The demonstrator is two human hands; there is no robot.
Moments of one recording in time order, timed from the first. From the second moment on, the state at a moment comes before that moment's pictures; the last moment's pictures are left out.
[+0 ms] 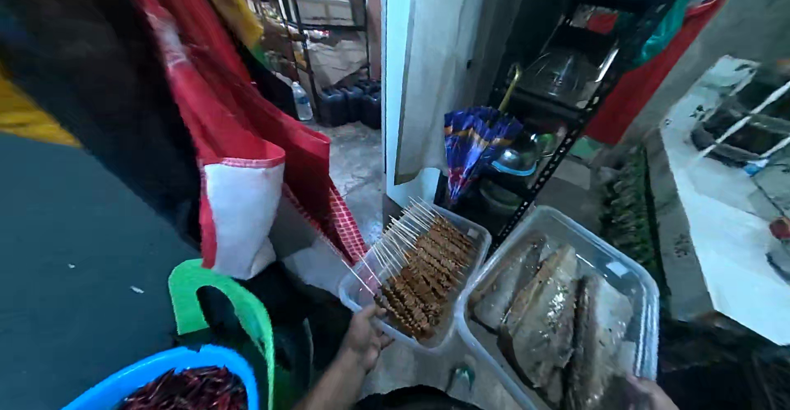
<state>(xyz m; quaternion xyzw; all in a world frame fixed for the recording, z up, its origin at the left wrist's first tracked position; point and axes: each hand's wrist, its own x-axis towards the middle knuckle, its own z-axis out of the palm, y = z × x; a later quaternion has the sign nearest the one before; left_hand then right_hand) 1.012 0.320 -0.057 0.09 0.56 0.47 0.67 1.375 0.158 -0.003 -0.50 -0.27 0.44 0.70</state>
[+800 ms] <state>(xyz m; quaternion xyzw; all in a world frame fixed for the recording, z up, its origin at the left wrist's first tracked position) 1.015 0.635 -0.082 -0.03 0.55 0.68 0.48 1.231 0.788 0.006 -0.40 -0.40 0.67 0.48</state>
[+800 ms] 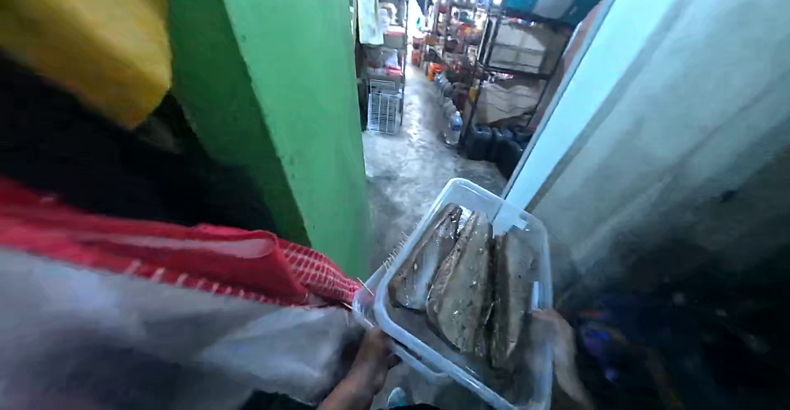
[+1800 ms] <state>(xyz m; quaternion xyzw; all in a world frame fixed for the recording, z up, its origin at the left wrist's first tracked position) 0.715 1.112 -0.075 -0.28 0.54 0.76 0.23 0.816 1.432 0.018 -0.23 -0.50 0.78 0.30</state>
